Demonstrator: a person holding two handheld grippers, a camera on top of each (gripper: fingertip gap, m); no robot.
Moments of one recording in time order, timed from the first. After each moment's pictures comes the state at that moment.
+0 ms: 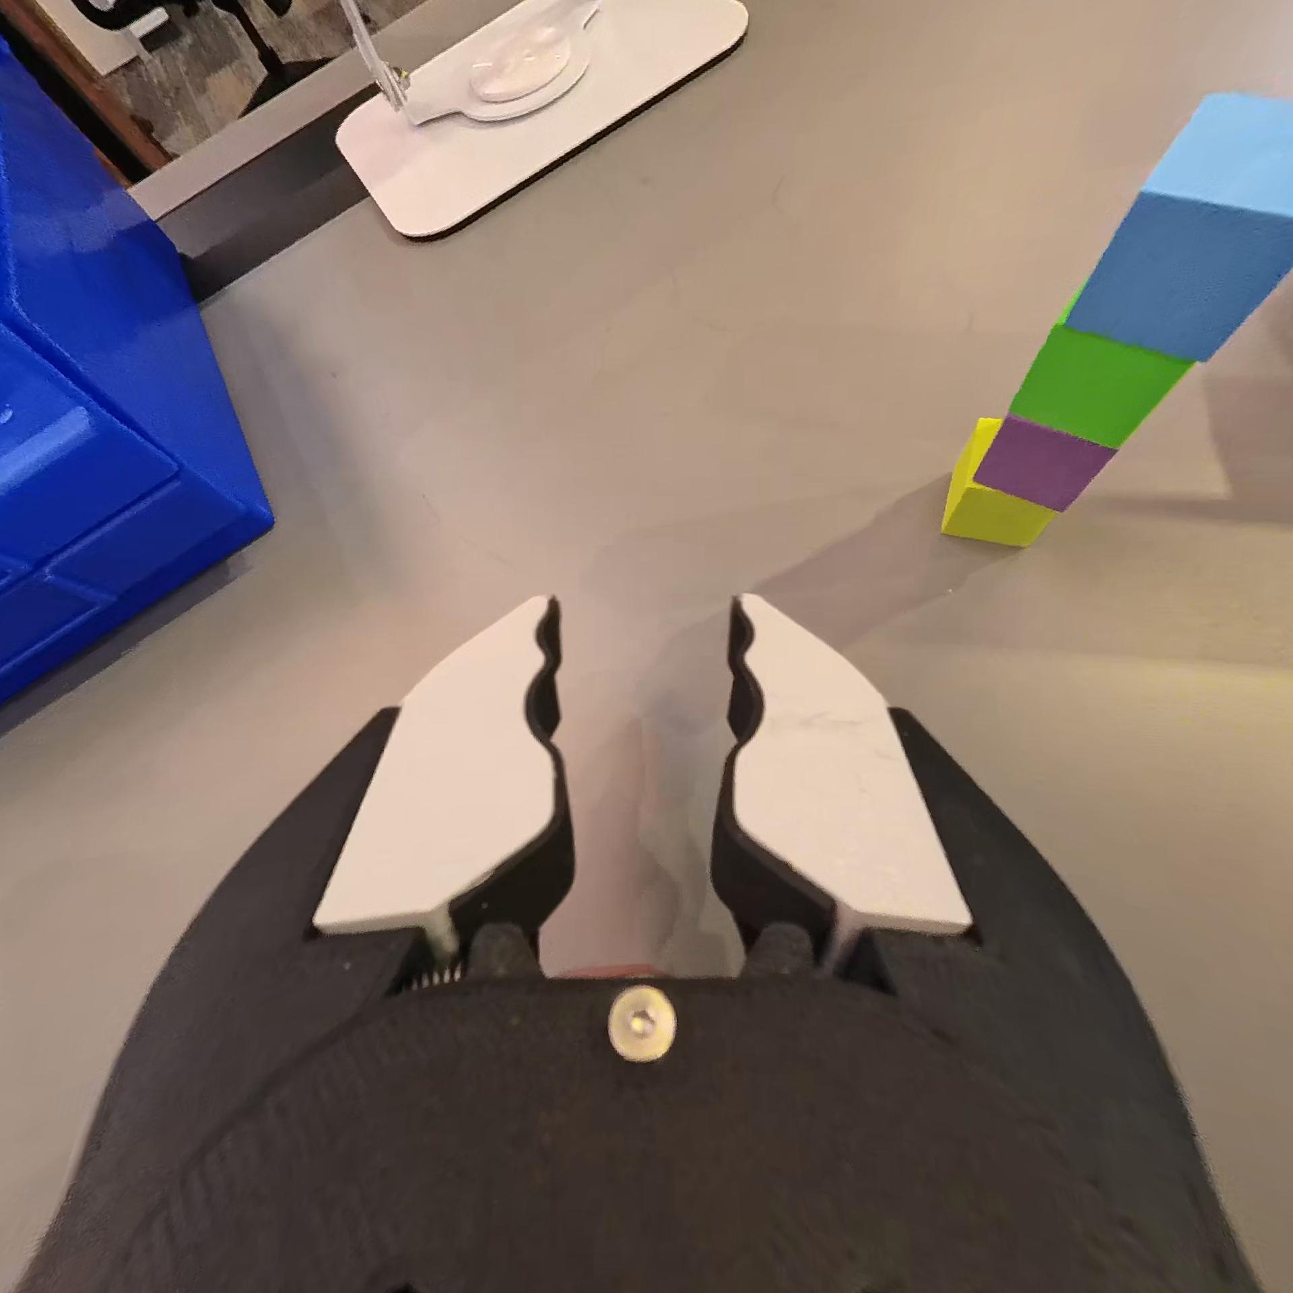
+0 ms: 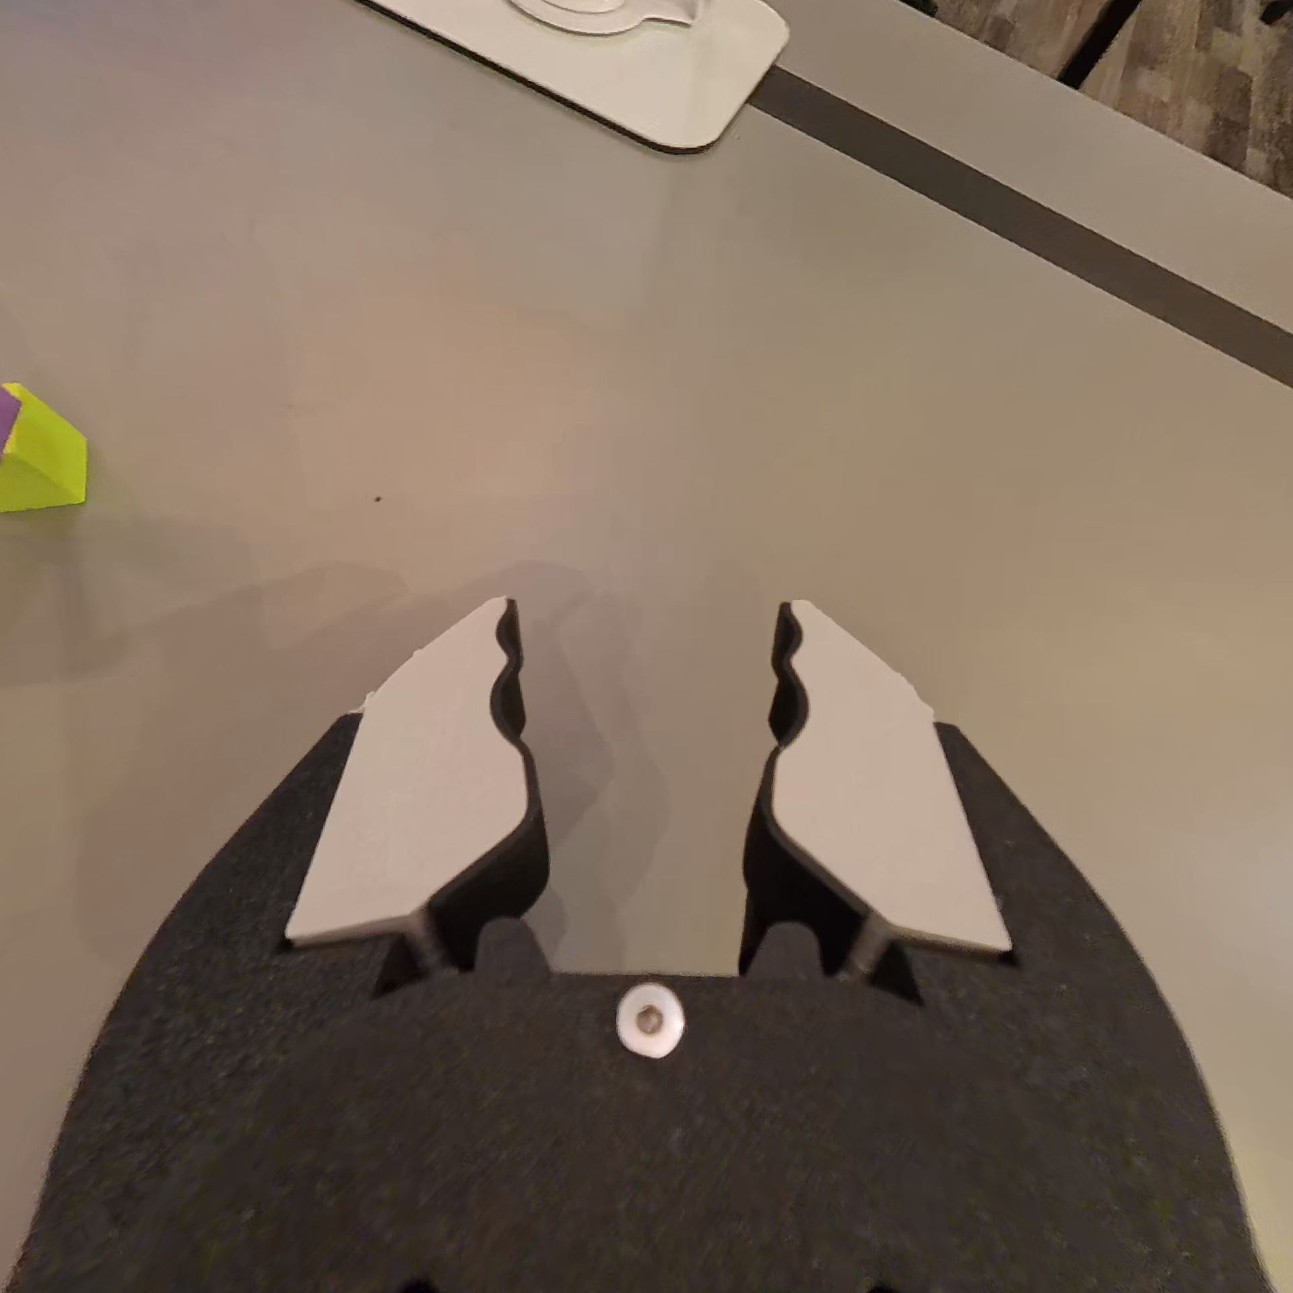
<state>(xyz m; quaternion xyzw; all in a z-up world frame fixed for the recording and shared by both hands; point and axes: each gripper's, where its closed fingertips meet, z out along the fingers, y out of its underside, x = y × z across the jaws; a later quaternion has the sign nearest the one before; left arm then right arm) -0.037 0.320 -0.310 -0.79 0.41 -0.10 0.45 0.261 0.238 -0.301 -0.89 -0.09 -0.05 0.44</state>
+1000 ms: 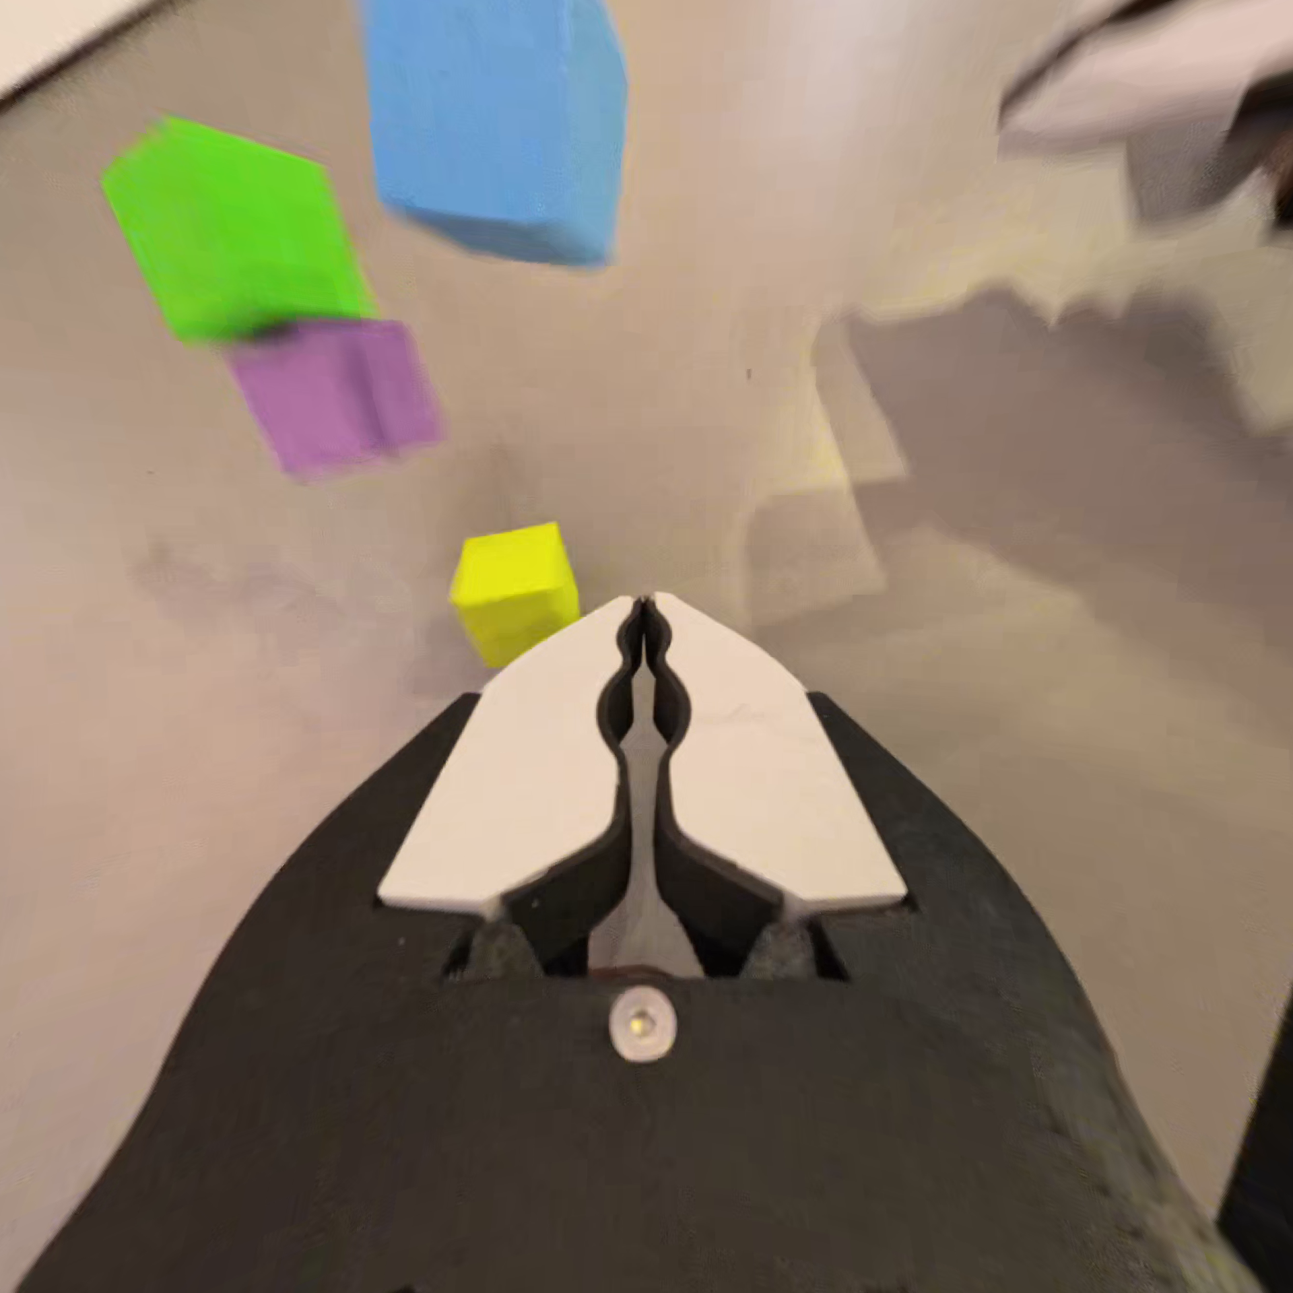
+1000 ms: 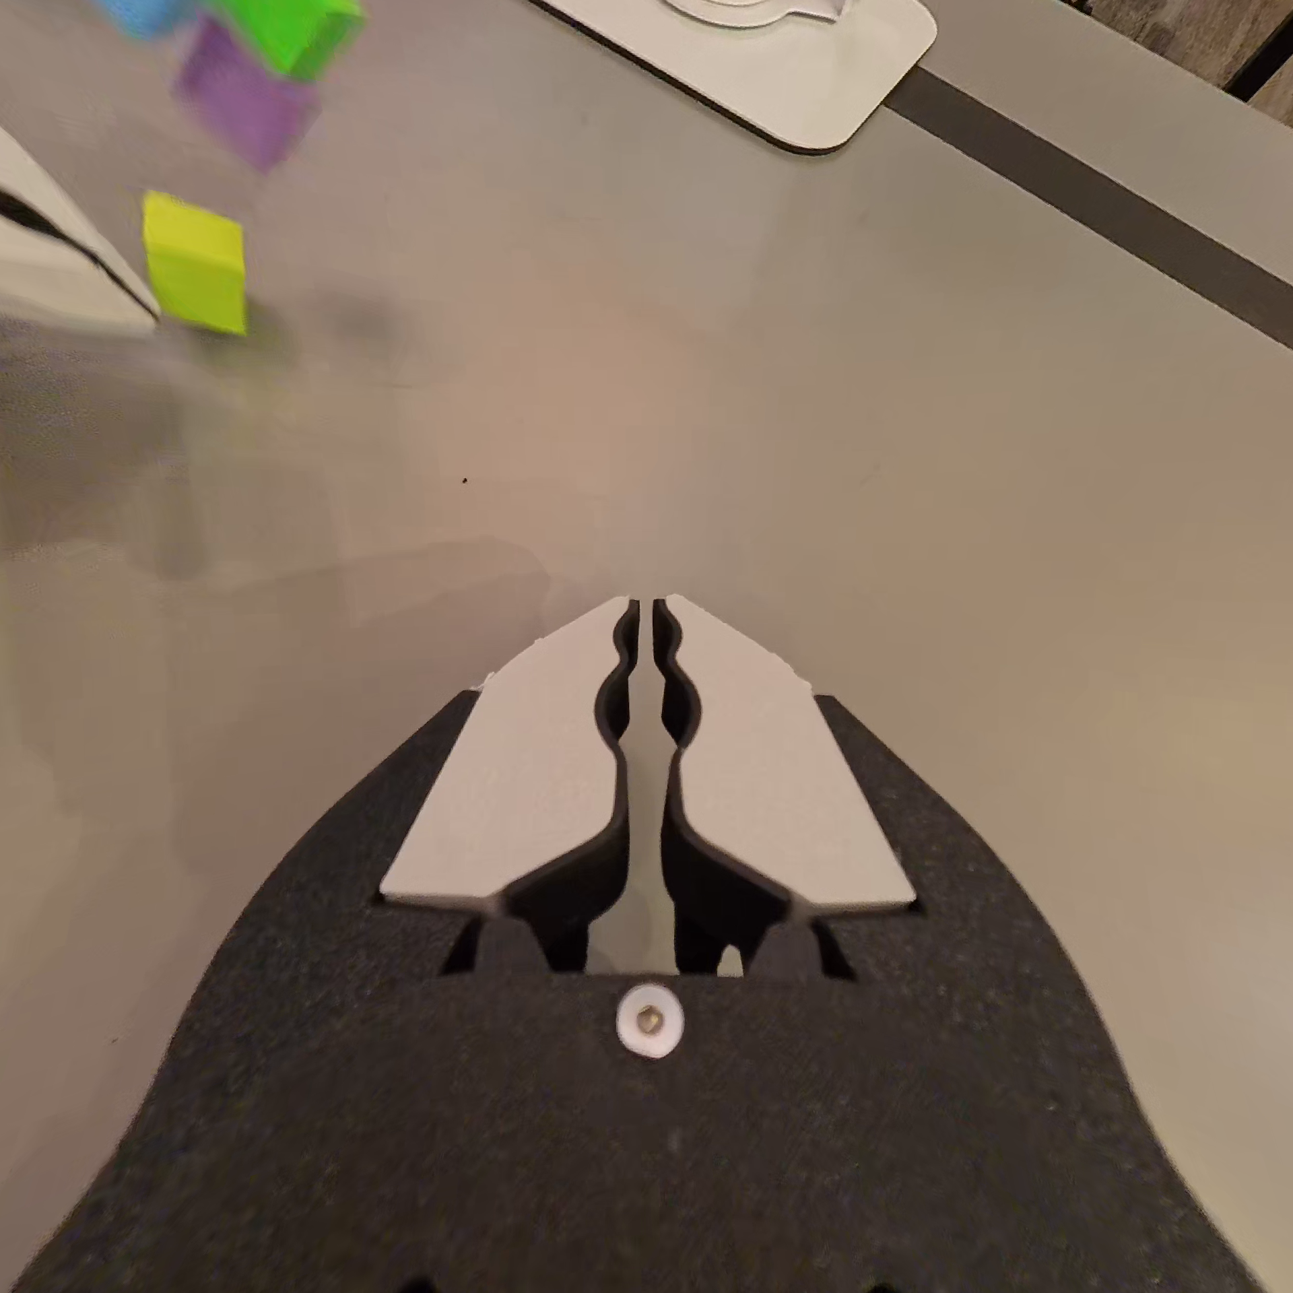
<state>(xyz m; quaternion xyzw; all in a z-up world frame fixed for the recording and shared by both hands) 0.068 0.290 -0.328 -0.76 0.52 -0.28 0.28 0.241 0.239 -0.307 -0.89 -0.14 0.00 0.43</state>
